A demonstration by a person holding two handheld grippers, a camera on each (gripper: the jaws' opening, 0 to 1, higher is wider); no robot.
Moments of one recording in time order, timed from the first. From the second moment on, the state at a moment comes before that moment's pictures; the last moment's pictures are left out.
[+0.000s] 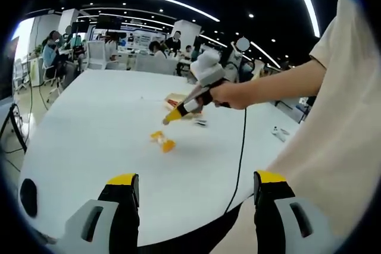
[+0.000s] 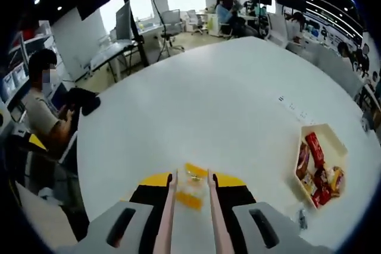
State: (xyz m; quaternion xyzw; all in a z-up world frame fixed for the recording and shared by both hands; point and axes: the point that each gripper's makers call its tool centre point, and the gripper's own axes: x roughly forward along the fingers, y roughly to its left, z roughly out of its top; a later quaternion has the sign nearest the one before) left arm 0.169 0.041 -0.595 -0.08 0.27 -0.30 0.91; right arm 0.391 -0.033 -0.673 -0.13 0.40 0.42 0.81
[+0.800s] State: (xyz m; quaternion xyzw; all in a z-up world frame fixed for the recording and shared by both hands) left arm 0.162 0.058 -0.601 -0.09 0.28 -0.28 0.91; right arm 0.376 -0.034 -0.705 -0.11 0.44 0.40 0.80
